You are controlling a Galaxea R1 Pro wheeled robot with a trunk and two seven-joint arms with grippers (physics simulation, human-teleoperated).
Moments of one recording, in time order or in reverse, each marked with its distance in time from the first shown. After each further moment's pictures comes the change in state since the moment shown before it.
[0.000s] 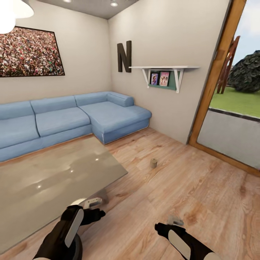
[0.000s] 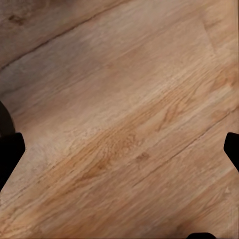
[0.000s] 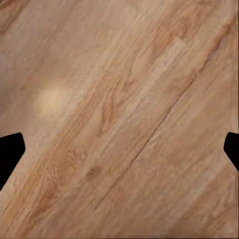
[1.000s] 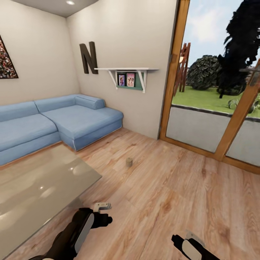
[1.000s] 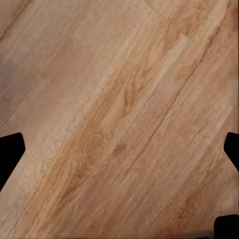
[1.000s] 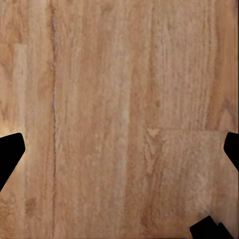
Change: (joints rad) left arm 0.000 -0.028 -0.145 0.033 -0.080 -0.014 0.000; right arm 0.024 -0.006 -0.209 0.230 -0.087 -0.119 0.011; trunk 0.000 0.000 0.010
